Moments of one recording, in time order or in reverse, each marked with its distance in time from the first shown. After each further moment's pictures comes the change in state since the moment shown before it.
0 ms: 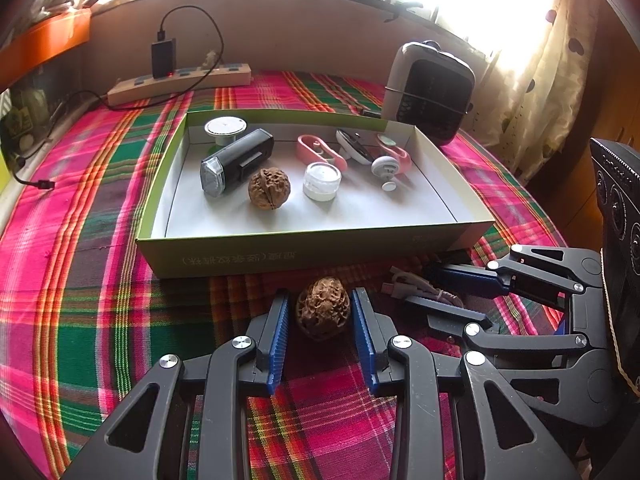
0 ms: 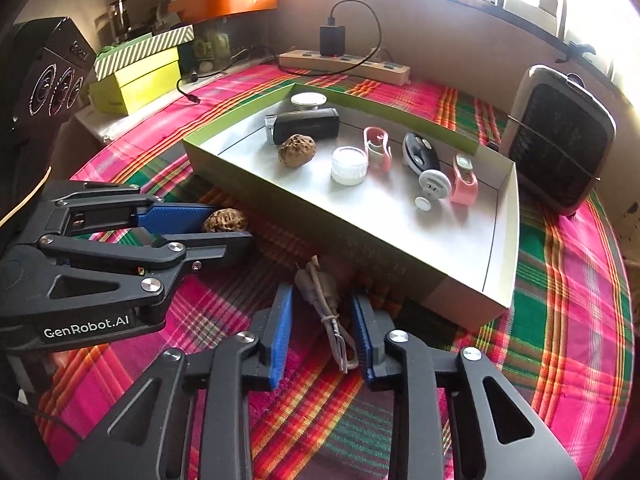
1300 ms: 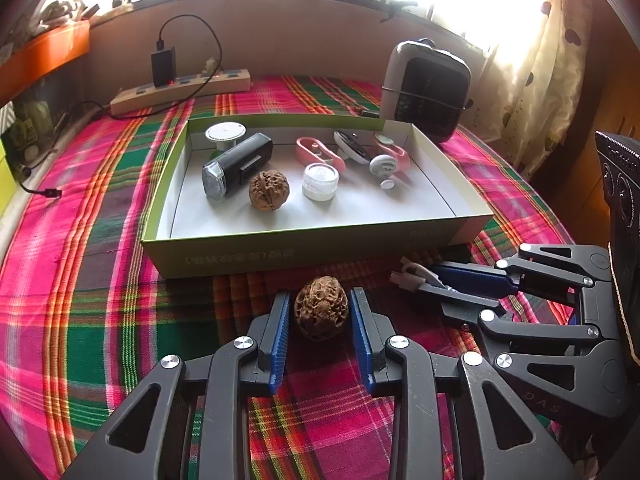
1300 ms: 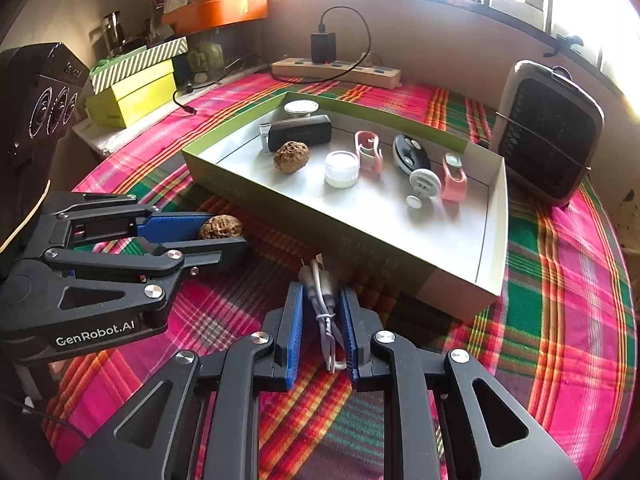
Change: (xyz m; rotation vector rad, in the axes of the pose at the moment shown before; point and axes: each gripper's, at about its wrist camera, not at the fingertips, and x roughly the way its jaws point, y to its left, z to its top) left arm -0.005 -0.003 -0.002 0.028 -0.011 0.022; right arm -0.008 -0.004 -0.002 0.047 -0.022 0.010
